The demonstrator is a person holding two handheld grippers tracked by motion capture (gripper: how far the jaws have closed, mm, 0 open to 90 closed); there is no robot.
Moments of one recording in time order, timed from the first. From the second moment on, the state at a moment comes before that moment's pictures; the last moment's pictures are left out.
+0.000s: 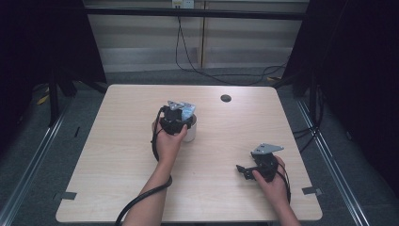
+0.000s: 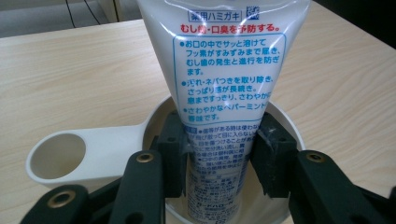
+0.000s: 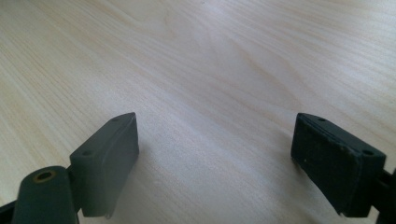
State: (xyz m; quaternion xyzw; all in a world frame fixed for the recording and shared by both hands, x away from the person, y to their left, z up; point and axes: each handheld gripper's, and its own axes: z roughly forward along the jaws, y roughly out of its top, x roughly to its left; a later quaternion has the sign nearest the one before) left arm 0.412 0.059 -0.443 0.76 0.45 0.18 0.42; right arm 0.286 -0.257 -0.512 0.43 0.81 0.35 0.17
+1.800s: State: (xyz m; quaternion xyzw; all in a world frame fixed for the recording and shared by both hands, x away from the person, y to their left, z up) left arm 0.406 0.065 -0.428 0.78 0.43 0.17 0.42; right arm 0.286 -0.257 -0.512 0.43 0.81 0.35 0.17
